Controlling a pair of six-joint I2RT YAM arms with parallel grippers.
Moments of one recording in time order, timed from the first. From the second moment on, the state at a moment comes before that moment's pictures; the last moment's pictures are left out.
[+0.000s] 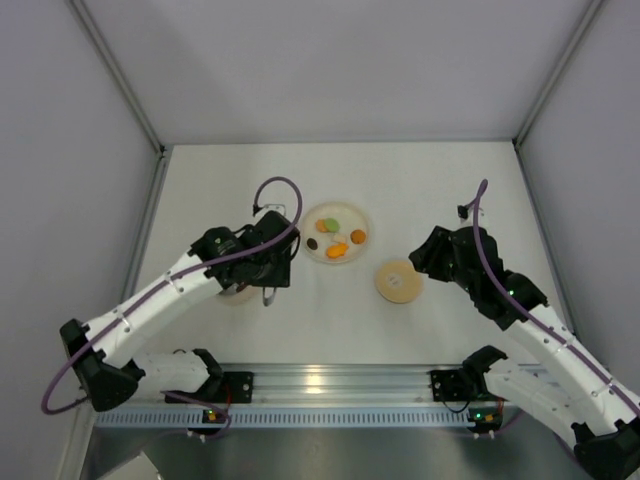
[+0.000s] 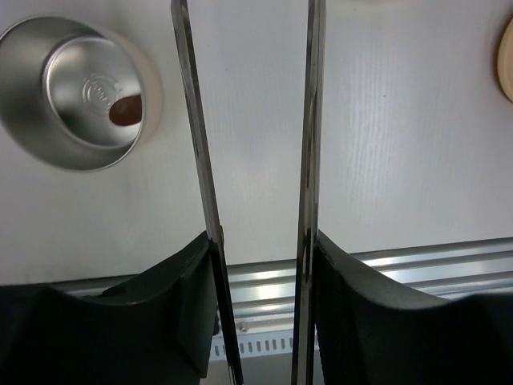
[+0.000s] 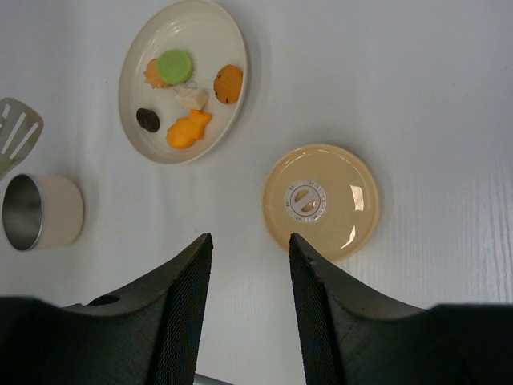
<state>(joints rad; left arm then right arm) -0.85 1.20 1.26 -1.18 -0.32 -0.72 0.53 0.77 0.76 -0.57 0.17 0.69</state>
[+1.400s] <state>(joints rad) -0.86 1.69 1.34 -0.81 -0.13 -0.62 0.53 0.71 0.76 -0.58 0.18 0.69</state>
